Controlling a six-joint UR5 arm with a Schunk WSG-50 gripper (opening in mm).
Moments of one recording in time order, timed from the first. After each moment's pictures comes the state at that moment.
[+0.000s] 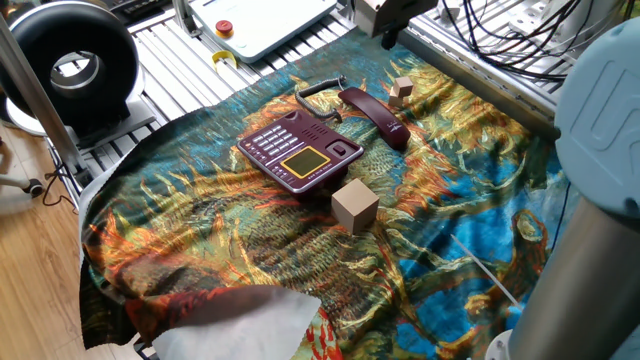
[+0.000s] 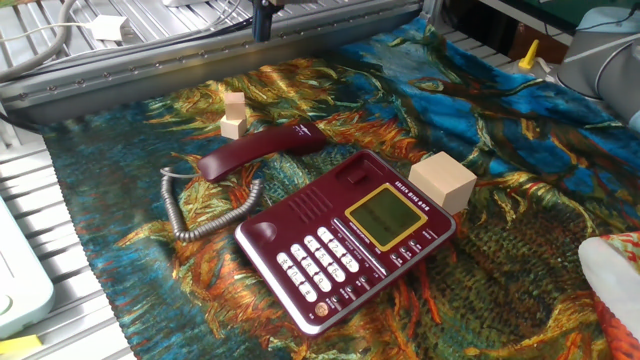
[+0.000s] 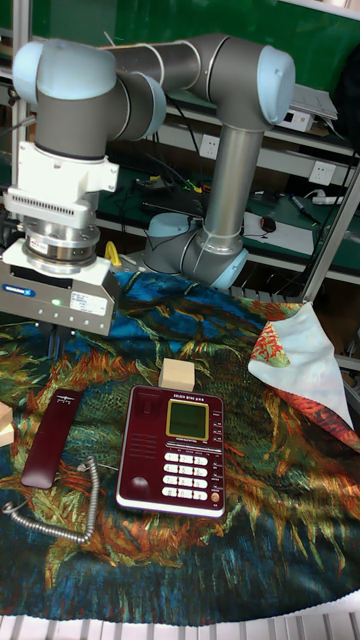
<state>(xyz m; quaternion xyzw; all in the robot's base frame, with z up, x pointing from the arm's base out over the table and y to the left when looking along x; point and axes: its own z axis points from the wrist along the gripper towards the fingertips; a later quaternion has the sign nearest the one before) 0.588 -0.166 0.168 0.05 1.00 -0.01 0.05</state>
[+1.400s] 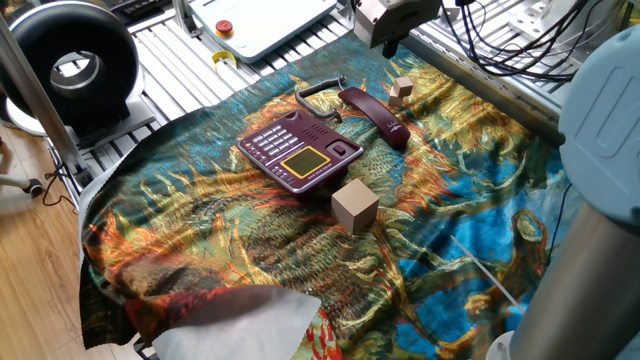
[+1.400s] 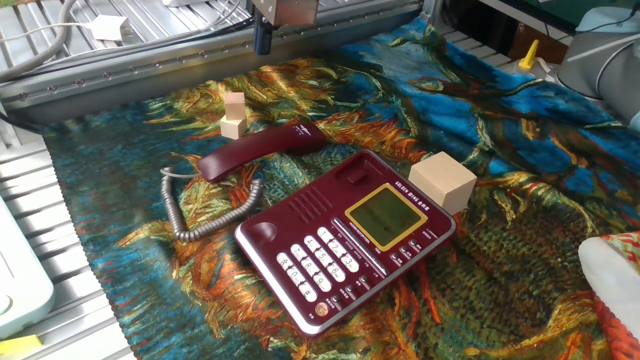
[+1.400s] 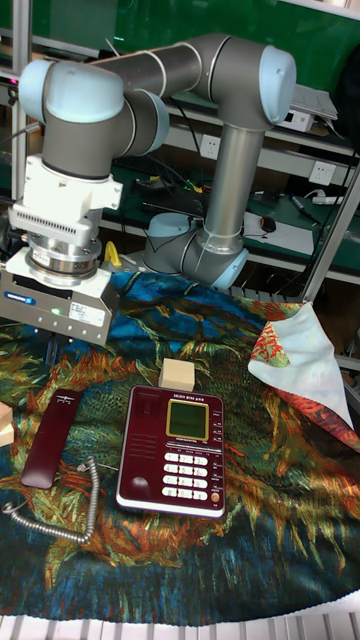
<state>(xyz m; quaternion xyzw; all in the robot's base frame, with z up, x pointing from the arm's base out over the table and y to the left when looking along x) 0.575 -0.172 0.150 0.06 1.00 -0.03 0.04</state>
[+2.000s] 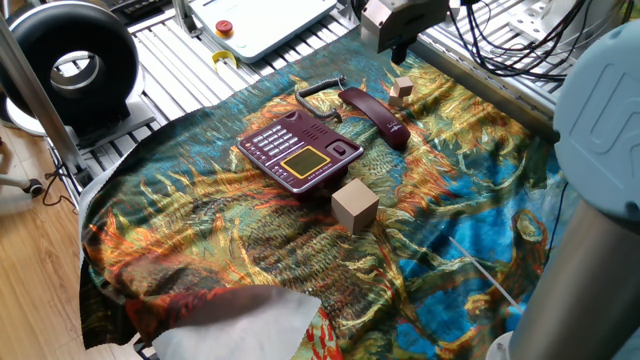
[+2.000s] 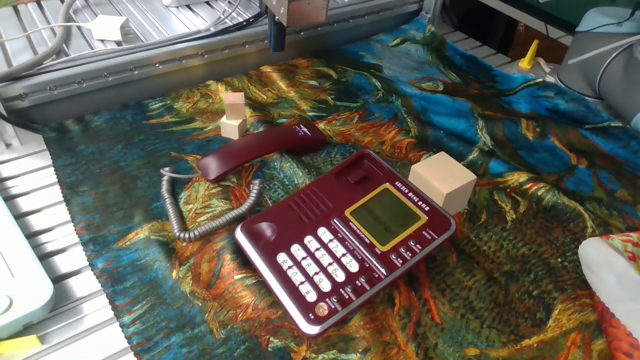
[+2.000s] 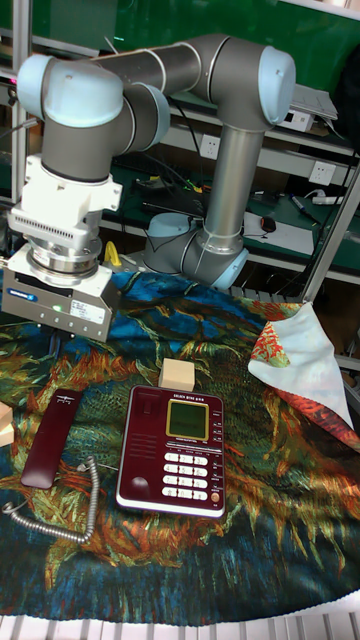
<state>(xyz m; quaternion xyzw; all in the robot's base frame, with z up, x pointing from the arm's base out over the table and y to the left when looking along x) 0.559 -0.168 0.149 0.09 1.00 -0.02 0.01</state>
